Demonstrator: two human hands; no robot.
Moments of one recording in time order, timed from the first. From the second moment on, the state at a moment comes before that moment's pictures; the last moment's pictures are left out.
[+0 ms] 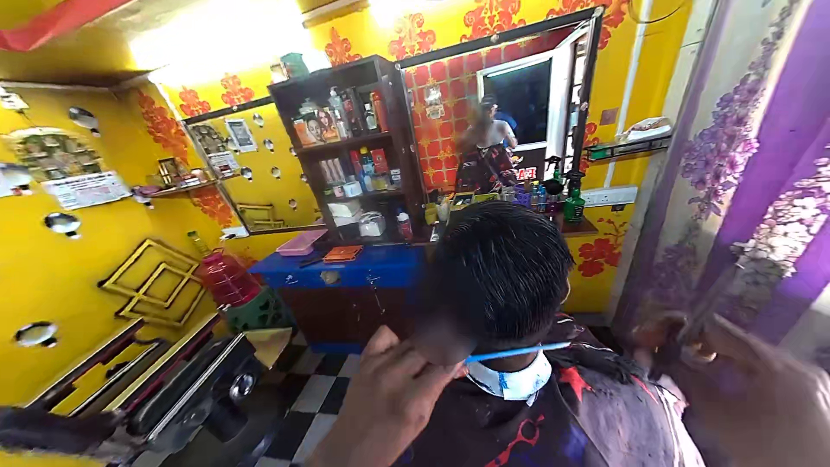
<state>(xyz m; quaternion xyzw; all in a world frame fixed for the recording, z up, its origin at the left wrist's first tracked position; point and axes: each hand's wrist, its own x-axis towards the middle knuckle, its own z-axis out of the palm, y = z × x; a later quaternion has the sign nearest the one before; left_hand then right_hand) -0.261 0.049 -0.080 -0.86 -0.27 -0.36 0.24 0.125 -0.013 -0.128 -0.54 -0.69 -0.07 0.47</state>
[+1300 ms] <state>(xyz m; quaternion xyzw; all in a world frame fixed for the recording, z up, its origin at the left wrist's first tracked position) -0.289 0.160 0.020 -0.87 0.04 -0.43 0.23 -0.040 -0.054 -0.095 -0.75 -0.49 -0.39 0.19</state>
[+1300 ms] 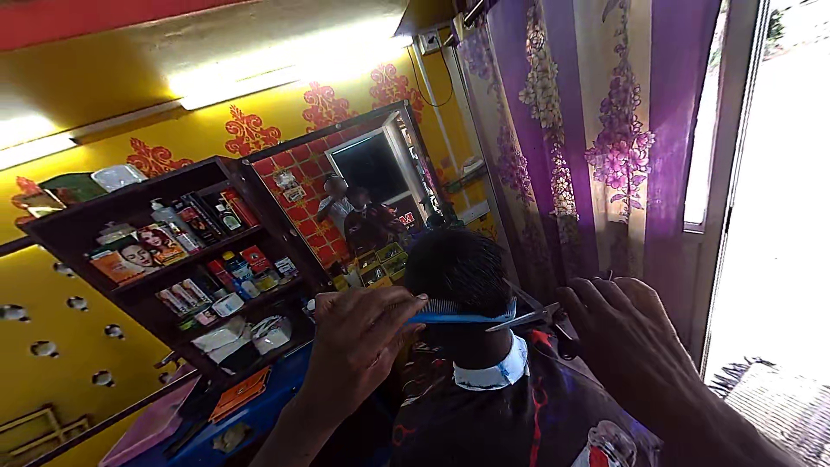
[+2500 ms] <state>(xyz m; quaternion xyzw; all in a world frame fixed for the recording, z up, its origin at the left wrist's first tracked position) -0.288 0.118 -0.012 -0.92 -0.06 -0.37 0.13 -0.023 -0.065 -0.128 -0.75 -0.47 -0.26 0.39</state>
